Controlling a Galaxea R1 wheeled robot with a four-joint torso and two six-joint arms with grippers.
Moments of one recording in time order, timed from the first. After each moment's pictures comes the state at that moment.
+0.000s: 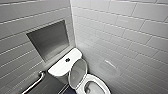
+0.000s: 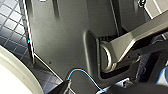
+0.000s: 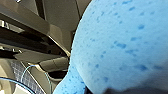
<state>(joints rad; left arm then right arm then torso) 1.40 2.98 -2.93 1.52 -0.40 -1.39 -1.53 3.02 -2.66 0.00 0.18 0.16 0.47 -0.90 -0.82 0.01</state>
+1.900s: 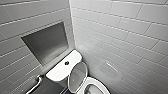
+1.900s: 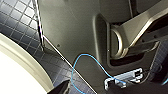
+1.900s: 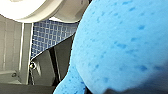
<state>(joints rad) 1.44 3.02 -2.93 1.52 -0.23 -1.40 -1.44 2.51 -2.04 0.00 0.35 0.27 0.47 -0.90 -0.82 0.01</state>
